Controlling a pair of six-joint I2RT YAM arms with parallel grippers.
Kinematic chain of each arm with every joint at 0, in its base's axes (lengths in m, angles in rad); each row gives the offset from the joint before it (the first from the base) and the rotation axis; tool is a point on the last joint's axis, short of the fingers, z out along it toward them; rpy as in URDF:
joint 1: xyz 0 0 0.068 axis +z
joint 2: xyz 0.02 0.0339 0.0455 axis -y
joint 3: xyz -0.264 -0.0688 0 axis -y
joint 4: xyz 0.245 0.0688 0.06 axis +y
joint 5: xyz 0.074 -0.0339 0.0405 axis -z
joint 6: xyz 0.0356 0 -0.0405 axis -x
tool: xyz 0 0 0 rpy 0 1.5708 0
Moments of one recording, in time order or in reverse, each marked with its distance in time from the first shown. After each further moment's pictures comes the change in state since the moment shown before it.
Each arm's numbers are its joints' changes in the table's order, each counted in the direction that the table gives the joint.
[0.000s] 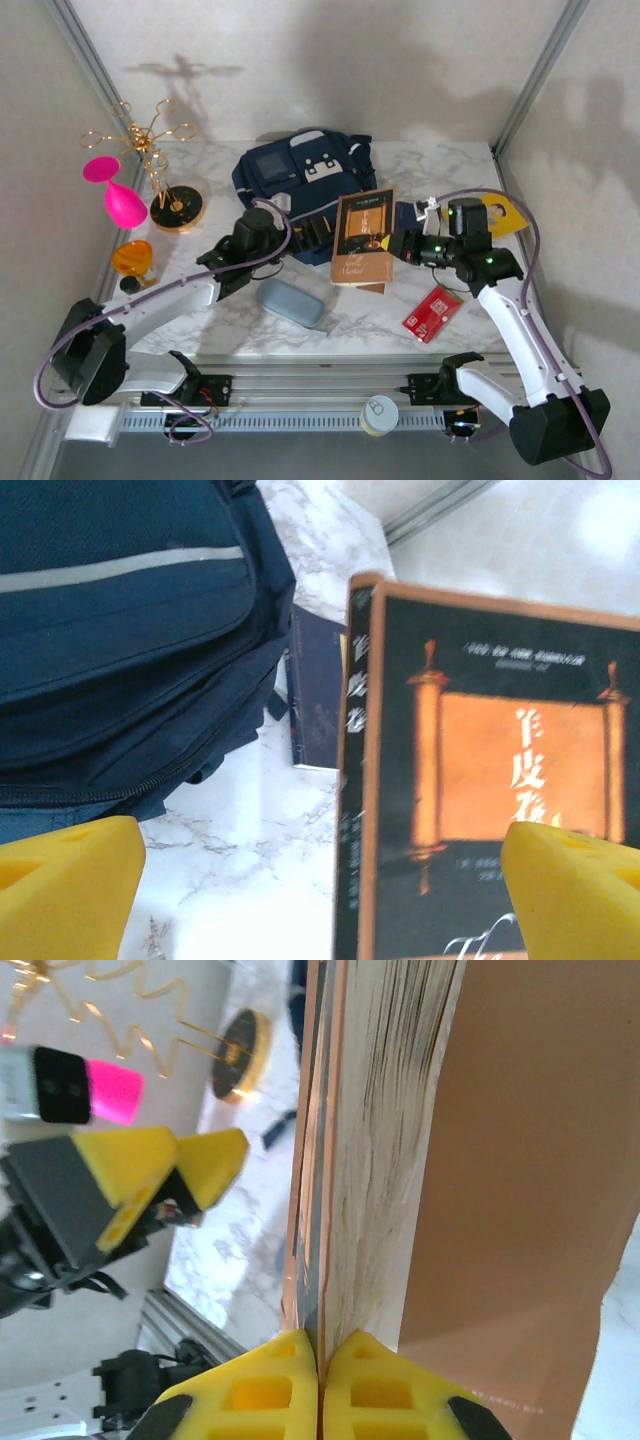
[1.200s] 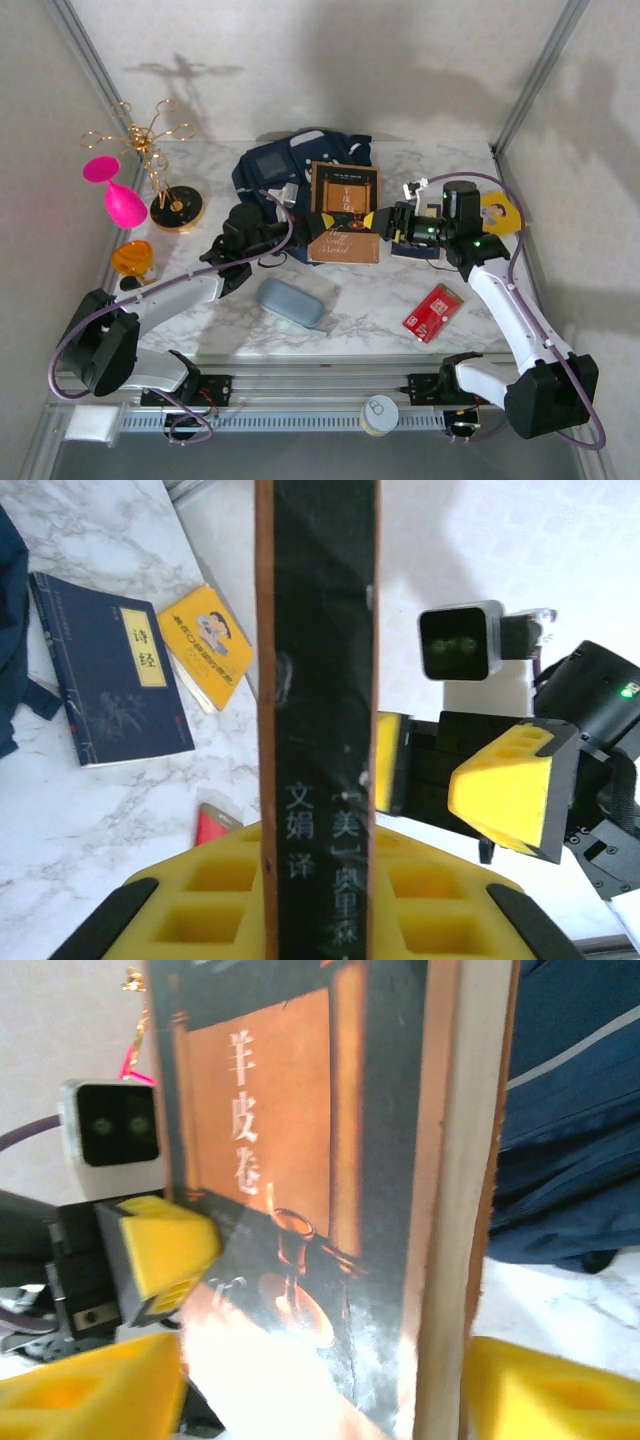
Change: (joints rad) left arm 0.038 -0.076 -0.026 -0.402 0.367 0.160; right arm -0.013 -0.135 0.001 -0.260 -0.145 -0.062
